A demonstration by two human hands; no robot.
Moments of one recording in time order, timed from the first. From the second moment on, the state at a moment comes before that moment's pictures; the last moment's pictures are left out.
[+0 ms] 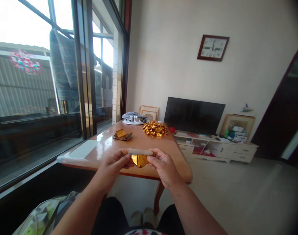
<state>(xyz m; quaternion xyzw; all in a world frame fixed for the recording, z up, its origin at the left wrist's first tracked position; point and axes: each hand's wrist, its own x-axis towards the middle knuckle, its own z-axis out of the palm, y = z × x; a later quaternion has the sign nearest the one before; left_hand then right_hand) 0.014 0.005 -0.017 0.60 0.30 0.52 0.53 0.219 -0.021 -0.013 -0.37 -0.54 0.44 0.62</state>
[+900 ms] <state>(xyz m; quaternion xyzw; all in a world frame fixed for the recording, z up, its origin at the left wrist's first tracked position) 0.009 0.009 -0.028 0.62 0.26 0.51 0.54 0.232 -0.021 -0.025 -0.34 -0.62 0.41 0.58</state>
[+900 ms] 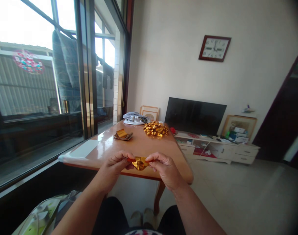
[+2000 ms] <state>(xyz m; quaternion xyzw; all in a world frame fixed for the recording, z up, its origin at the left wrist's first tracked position) 0.018 0.005 -0.026 0.64 0.21 0.50 0.54 0.237 -0.022 -0.023 -0.40 -0.71 0.34 0.47</state>
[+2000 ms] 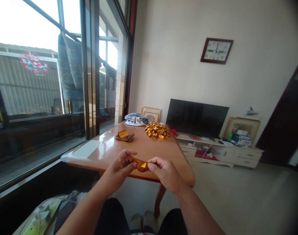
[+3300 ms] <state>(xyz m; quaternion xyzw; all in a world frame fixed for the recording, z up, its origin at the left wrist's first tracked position) 0.032 -0.006 -0.032 0.60 0.21 0.50 0.58 0.211 -0.040 -0.034 -0.42 -0.69 0.24 0.55</state>
